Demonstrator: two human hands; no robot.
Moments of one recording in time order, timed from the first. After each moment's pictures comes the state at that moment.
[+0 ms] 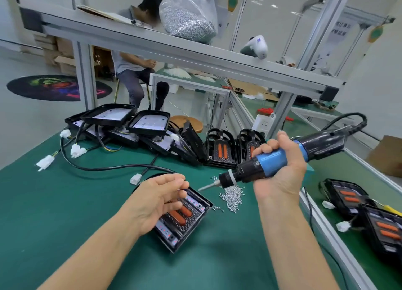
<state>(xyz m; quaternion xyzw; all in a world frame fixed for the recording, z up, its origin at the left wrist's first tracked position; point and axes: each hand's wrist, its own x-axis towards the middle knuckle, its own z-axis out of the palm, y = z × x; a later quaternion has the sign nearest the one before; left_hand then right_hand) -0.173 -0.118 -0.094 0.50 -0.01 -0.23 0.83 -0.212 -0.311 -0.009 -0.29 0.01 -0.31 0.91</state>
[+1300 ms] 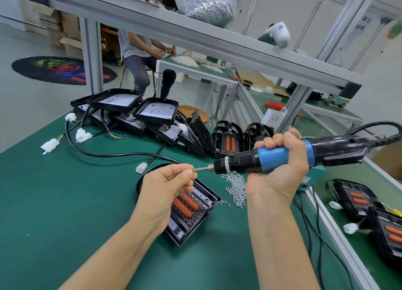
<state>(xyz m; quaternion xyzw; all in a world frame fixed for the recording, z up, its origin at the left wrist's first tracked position) -0.186 -0.131 -0.102 0.49 -0.03 -0.05 0.87 -0.206 -0.273 -0.013 -0.27 -0.01 -0.38 0.88</state>
